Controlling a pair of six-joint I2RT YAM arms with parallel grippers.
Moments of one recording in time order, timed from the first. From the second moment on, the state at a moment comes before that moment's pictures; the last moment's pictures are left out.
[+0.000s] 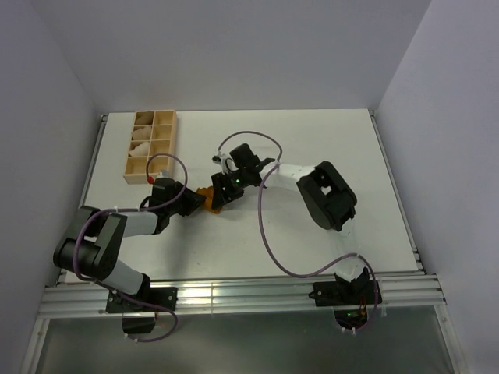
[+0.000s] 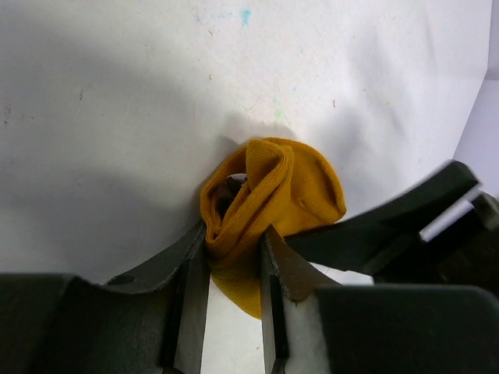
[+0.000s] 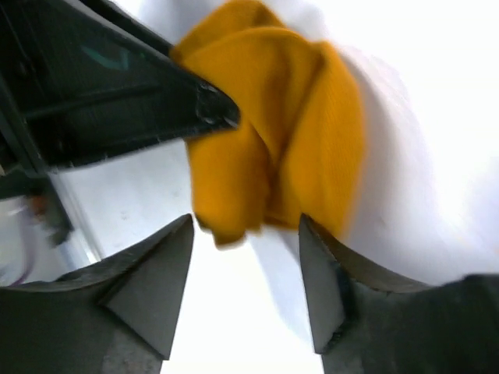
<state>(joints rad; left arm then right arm) -0.30 1.52 0.45 0.42 0.14 -1.09 0.68 2.14 1.44 -0.21 -0.68 0.26</state>
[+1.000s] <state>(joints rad) -0.30 1.56 0.55 0.31 0.18 -1.06 1.13 1.94 1.23 0.00 0.47 -0.27</state>
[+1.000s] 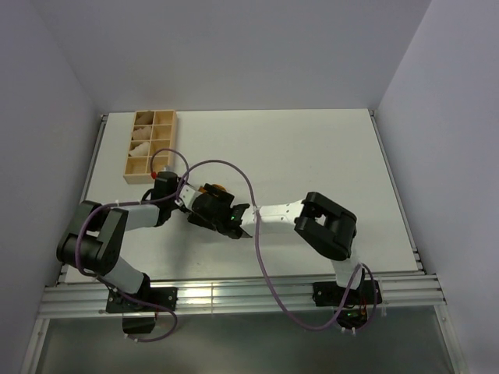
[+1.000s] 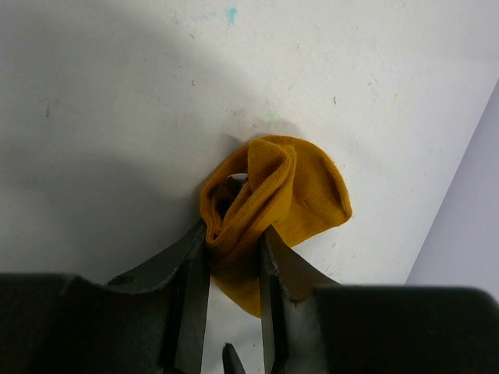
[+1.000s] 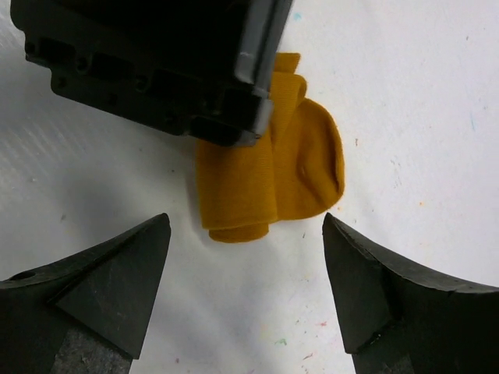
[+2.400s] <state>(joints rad) -0.28 1.56 0.56 0.30 0.20 -1.07 1.15 2.13 1.28 0.13 0.63 -0.28</state>
